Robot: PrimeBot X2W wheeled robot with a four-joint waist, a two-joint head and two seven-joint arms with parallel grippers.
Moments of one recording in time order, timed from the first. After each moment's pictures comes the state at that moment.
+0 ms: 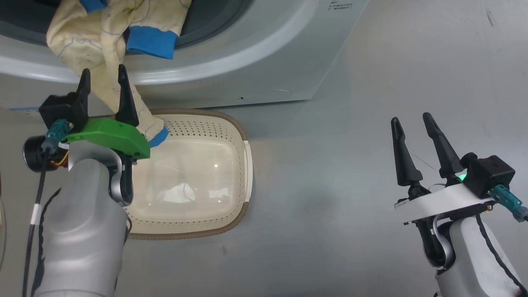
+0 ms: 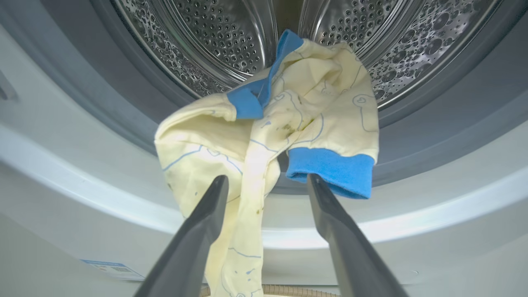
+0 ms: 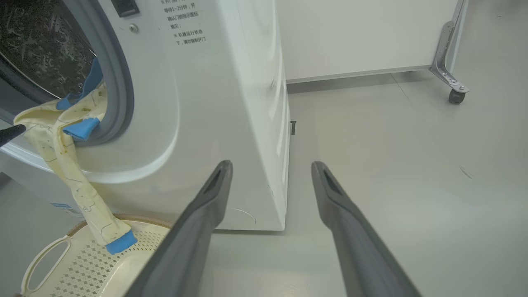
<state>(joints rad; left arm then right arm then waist) -0.79 0.03 -0.15 0.70 -0.20 0.03 -0.25 -0.21 -0.08 0.13 0.14 0.29 0.12 -0.26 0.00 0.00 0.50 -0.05</state>
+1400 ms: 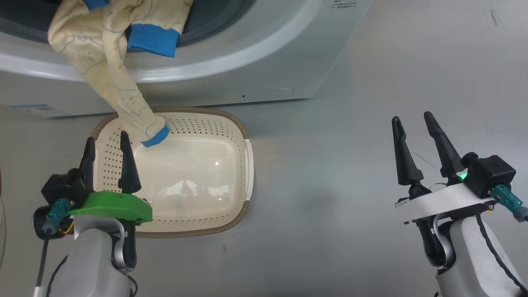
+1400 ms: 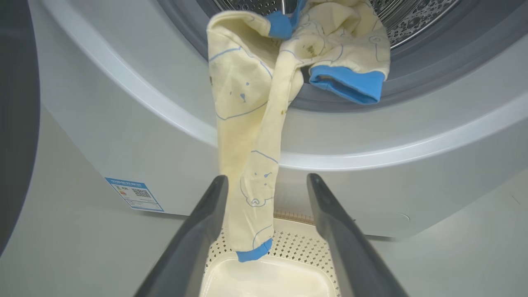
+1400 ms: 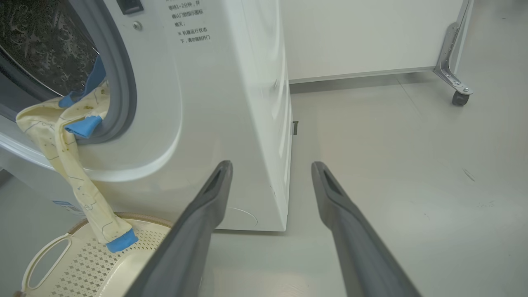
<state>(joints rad) -0.42 0.03 -0.12 0.39 -0.26 0.04 -0.25 -0.21 -0.09 0.13 0.13 0.28 0.12 -0.26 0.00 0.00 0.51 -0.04</state>
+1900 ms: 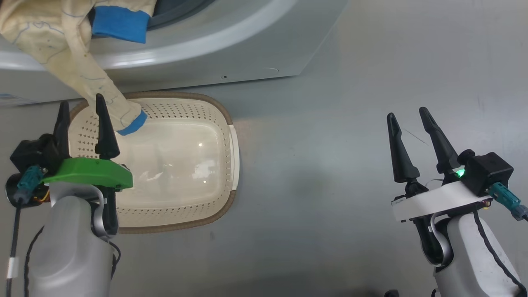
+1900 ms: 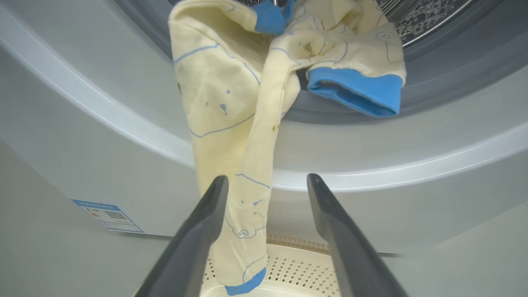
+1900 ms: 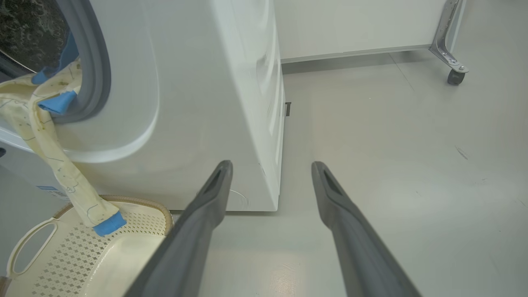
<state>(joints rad) -0.53 0.05 -0.09 0.43 -0.26 0.03 -0.25 -0.21 -0.09 0.15 0.11 0.28 0.12 -0.26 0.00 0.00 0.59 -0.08</state>
